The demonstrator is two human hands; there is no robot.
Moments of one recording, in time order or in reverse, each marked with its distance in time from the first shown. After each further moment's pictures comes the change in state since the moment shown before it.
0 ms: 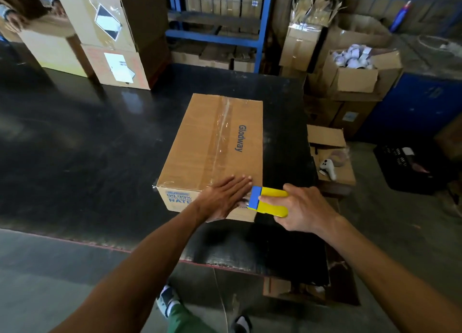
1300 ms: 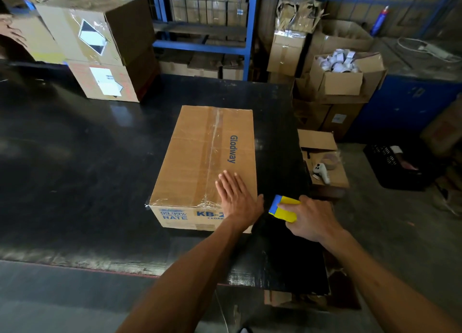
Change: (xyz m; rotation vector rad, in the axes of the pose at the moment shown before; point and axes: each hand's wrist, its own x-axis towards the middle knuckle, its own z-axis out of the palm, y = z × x) left_hand 0.097 0.059 -0.024 -0.309 -0.276 -0.990; right_hand -0.003 0.032 0.029 -0.026 -0.135 0.344
